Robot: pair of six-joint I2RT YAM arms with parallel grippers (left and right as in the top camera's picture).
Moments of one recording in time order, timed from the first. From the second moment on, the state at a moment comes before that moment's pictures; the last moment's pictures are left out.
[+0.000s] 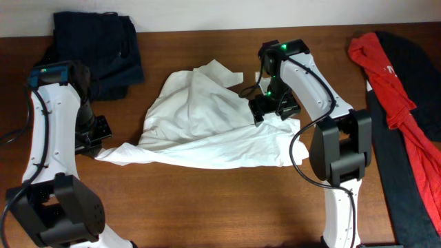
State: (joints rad) left arm 0.18 1.82 1.68 -1.68 -0.18 -0.31; right arm 0.26 2.27 1.99 -1.46 -0.13 -0.04
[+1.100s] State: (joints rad) left arm 0.17 1.70 2.13 -1.69 -0.15 -0.31; right arm 0.16 2.20 2.61 -1.69 -0.11 0.10
